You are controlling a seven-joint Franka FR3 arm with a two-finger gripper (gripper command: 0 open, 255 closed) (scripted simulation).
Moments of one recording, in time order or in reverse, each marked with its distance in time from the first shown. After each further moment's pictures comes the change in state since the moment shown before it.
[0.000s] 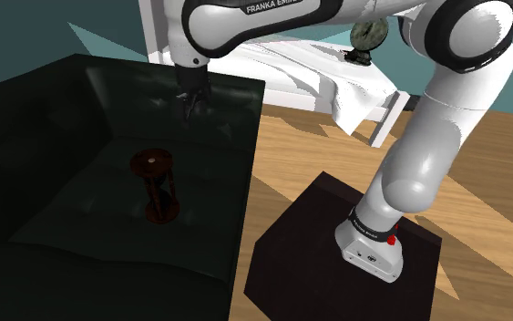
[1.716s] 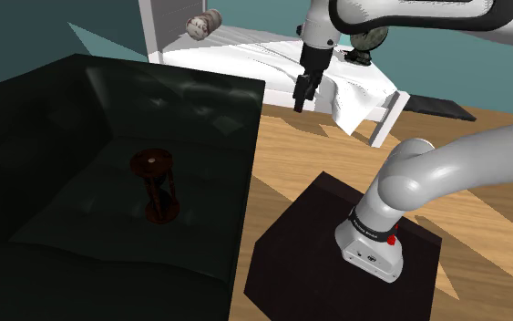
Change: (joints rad) arm -0.139 -0.824 -0.263 -0.600 0.045 -0.227 -0.208
